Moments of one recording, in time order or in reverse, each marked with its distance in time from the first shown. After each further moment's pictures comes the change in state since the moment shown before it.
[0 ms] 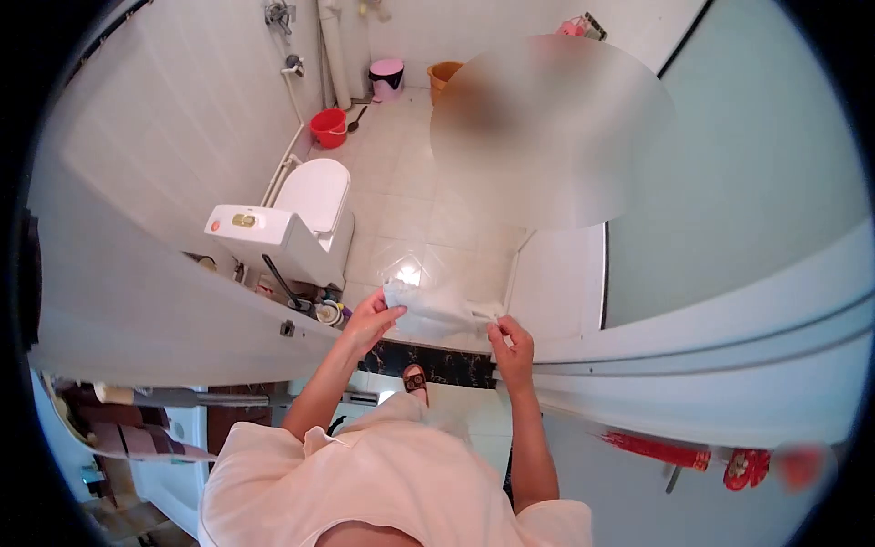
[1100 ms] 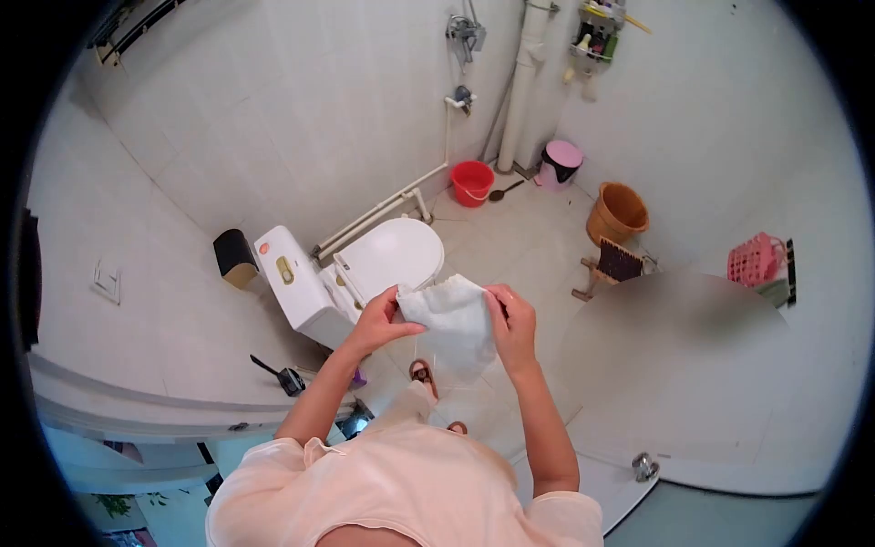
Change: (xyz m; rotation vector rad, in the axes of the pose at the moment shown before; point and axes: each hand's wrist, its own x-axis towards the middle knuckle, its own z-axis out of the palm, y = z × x) left_hand 0.345 0.225 -0.101 0.422 0.497 0.518; right_hand 0.597 0.030 0.206 0.184 -0.575 -0.426
